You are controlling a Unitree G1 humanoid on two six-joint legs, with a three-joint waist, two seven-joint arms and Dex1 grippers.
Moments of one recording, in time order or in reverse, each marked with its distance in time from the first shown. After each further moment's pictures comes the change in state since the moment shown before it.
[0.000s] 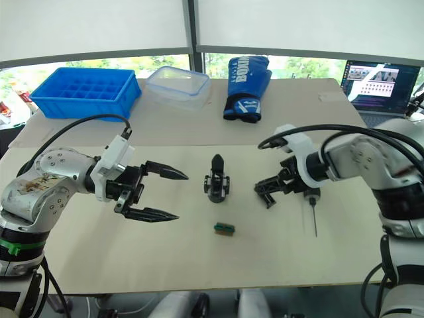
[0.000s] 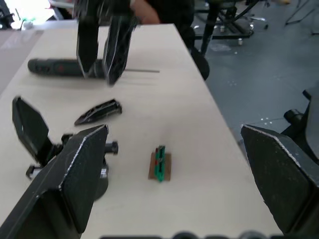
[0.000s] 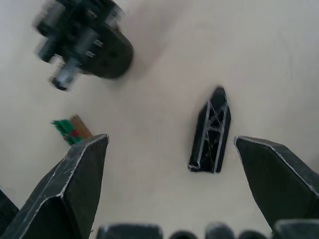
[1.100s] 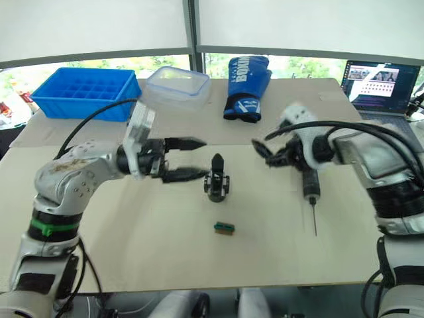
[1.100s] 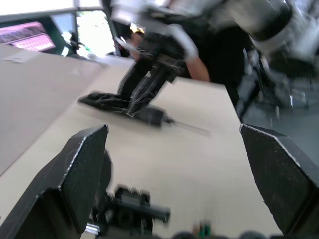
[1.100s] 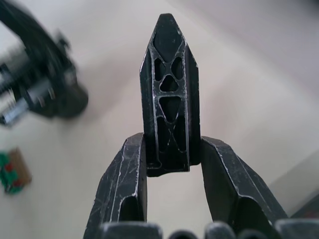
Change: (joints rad) left arm -0.190 -0.315 0.066 0.179 -0.120 0.275 0.469; right arm 0.116 -0.005 -0.180 -0.097 -0.359 -0.476 0.270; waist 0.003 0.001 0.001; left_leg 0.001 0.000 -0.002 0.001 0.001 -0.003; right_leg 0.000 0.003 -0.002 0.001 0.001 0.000
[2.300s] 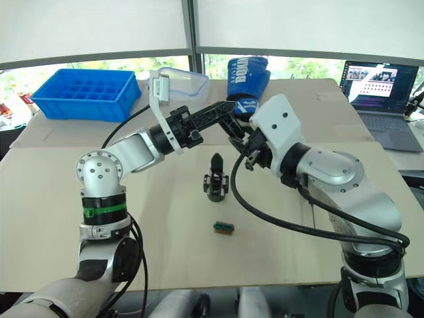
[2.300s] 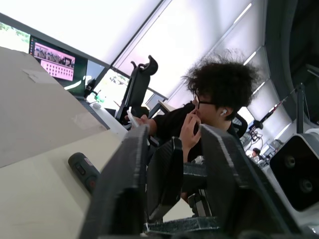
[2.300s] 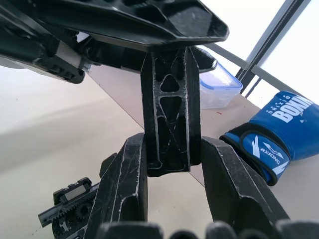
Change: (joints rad) left arm -0.106 -0.377 0.233 0.101 -0.344 0.206 0.622; right arm 0.235 0.307 -0.155 -0.563 -0.042 -0.103 -0.422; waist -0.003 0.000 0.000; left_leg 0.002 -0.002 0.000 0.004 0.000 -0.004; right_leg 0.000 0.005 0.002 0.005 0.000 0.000
